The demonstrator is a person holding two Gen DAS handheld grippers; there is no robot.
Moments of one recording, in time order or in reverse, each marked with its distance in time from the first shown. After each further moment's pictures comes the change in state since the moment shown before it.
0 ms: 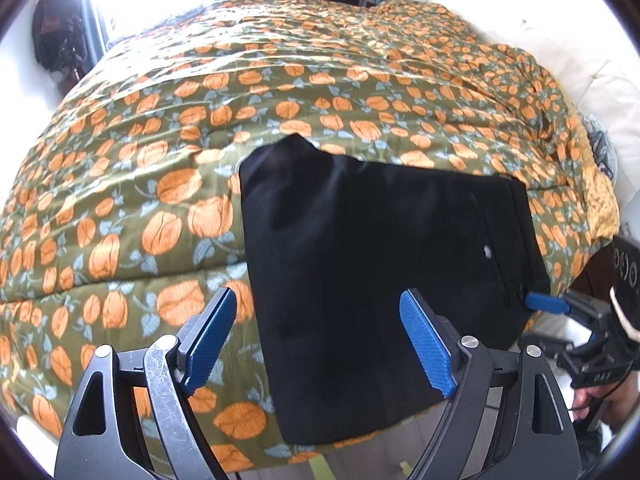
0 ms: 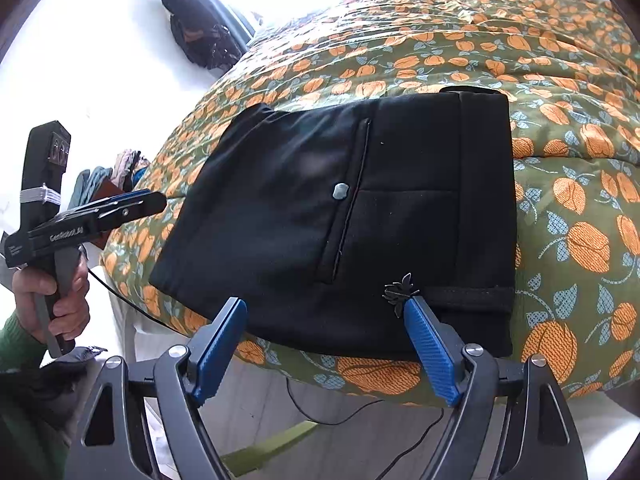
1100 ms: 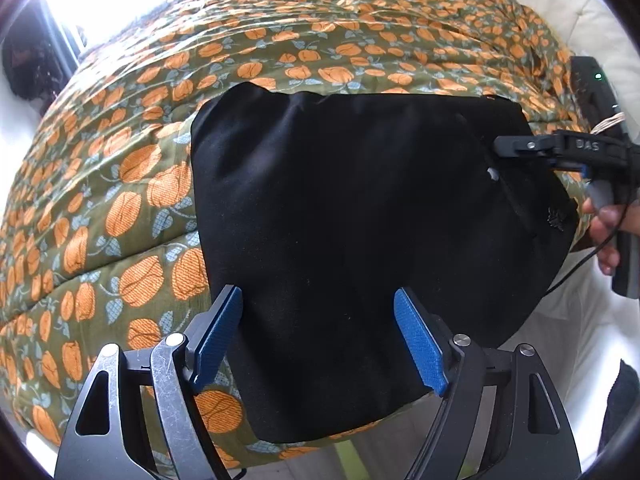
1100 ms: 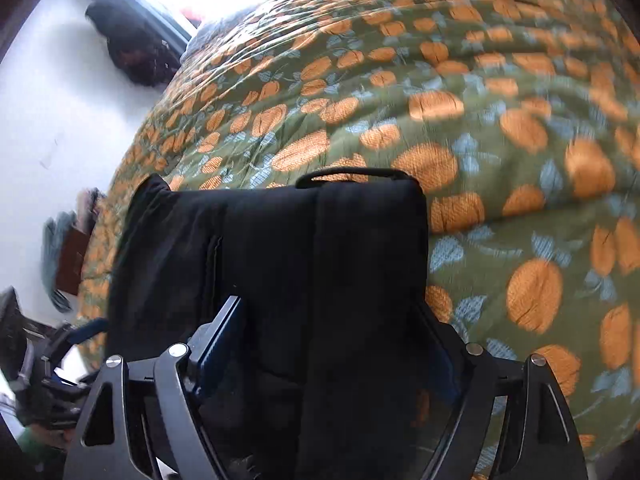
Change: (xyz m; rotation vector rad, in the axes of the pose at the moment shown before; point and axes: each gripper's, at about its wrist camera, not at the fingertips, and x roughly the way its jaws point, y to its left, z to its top) left arm 0.028 -0.030 -0.031 0.142 0.085 0.046; right arm 0.029 -0.090 0.081 0.188 0.013 -0.065
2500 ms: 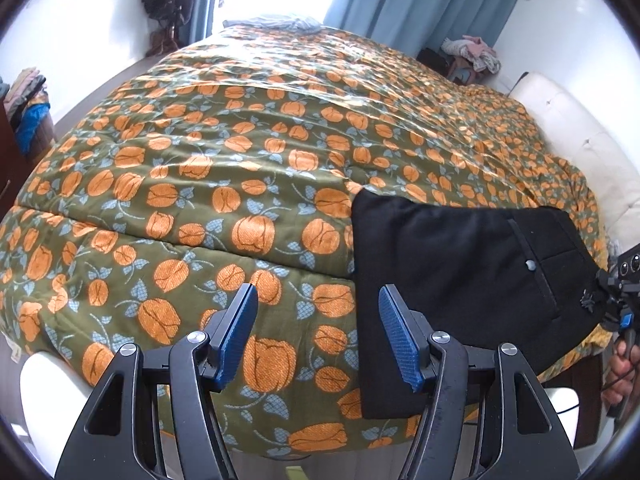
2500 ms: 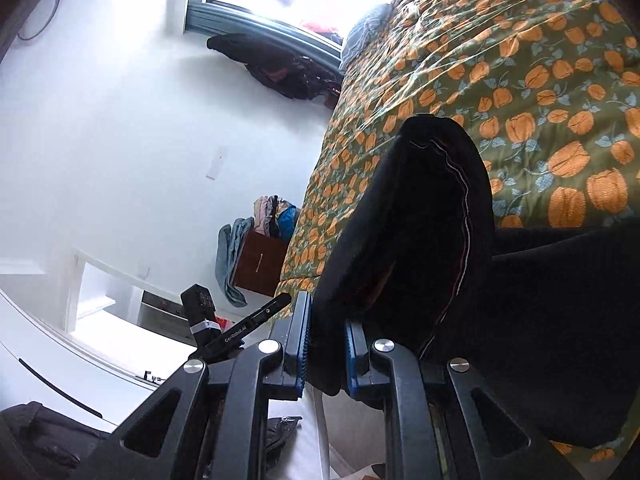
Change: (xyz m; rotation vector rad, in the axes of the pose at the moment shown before) left arm -0.093 0.168 -0.039 -0.506 -0.231 0.019; right arm -0.068 0.114 0.010 0.029 0.015 0.648
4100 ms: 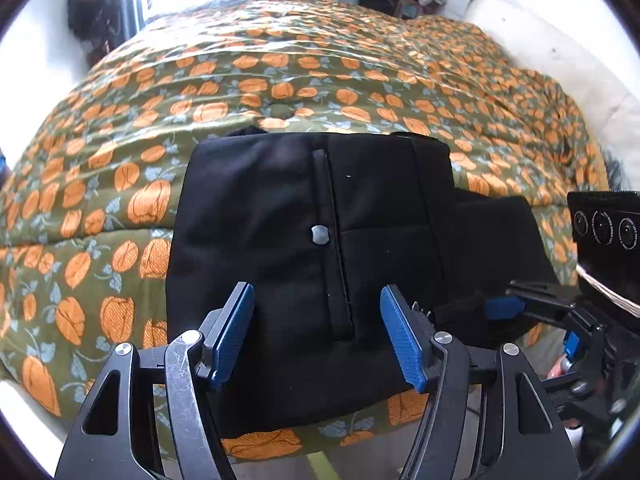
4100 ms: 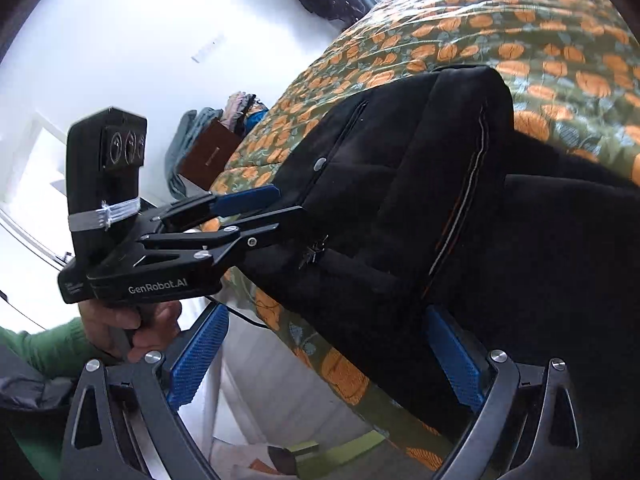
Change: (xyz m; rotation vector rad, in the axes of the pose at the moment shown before) left arm 0.056 -0.069 -0.043 0.225 0.131 -0.038; right arm 0.144 -0.020 -0.075 -0.309 0.315 -0.115
